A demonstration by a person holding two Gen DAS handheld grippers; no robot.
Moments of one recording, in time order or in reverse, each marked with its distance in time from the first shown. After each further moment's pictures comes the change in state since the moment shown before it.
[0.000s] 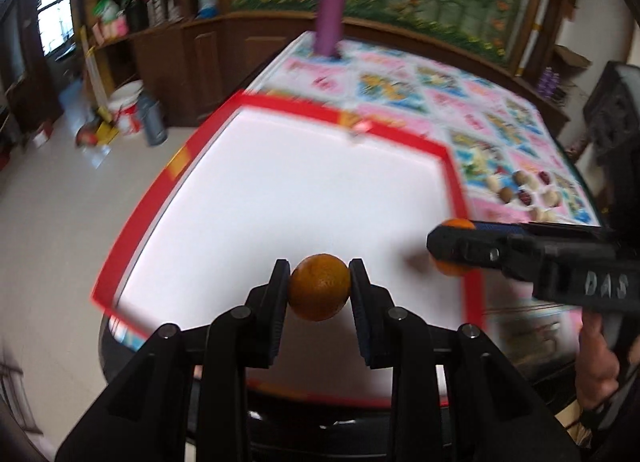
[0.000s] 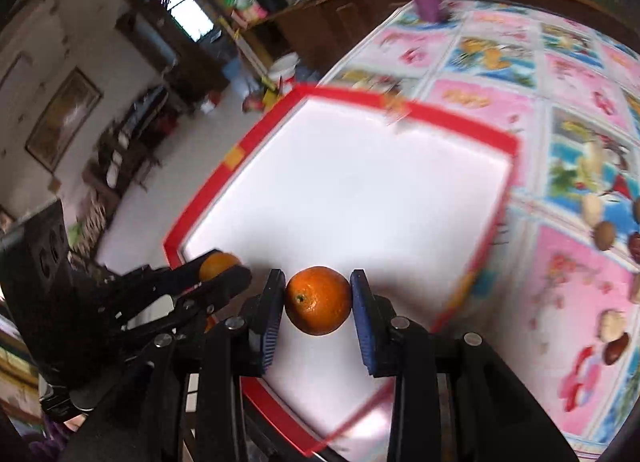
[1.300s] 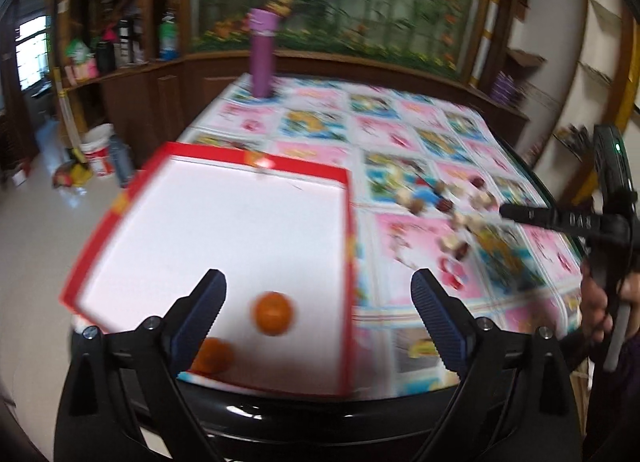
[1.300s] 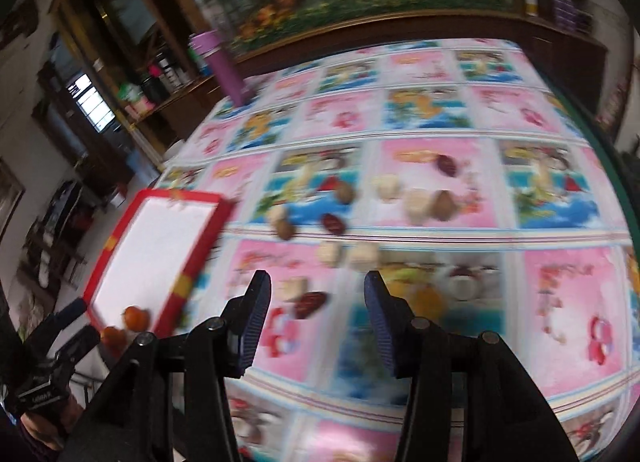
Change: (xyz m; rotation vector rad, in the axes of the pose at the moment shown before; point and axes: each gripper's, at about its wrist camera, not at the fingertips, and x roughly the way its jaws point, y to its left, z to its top) left arm -0.044 -0.095 -0.010 0.114 -0.116 -0.129; right arm -0.176 -0.182 -0.079 0.291 -0.306 -0.349
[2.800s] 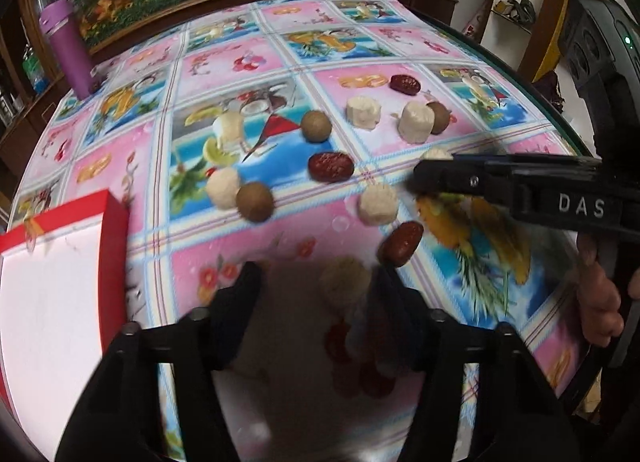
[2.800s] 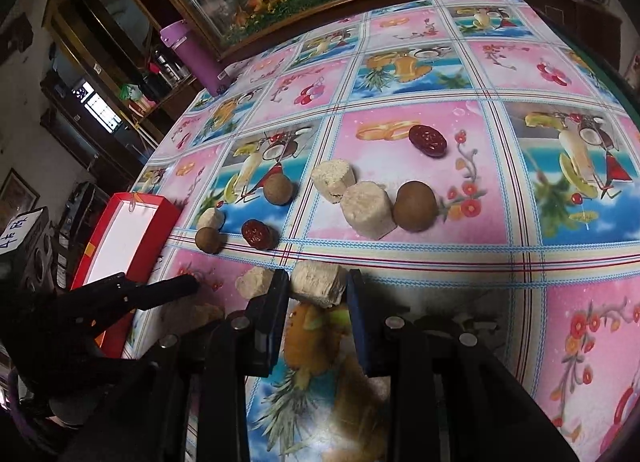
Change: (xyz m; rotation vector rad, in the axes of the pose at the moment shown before) left arm 0.165 -0.139 0.034 0.346 0.255 -0.139; right arm 0.069 -0.049 0.013 0.017 0.073 0.147
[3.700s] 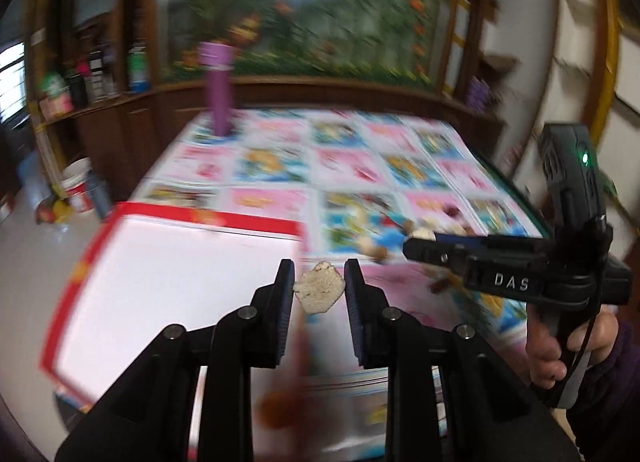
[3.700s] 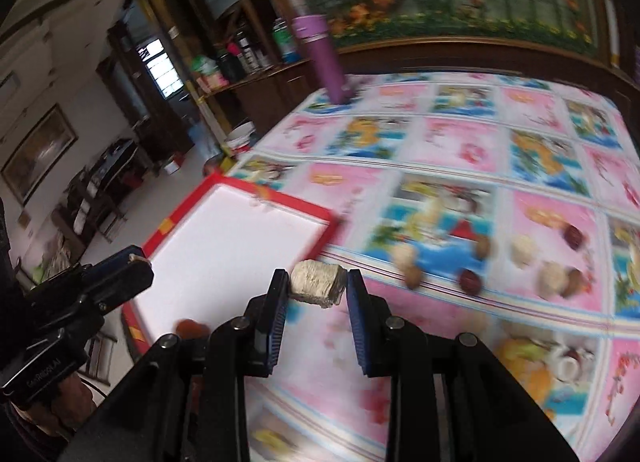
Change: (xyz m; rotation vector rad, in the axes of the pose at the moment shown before) left arm -0.172 0.087 -0.070 -0.302 -0.371 0.145; right arm 0.002 0.192 0.008 -0.293 -0.019 0.122
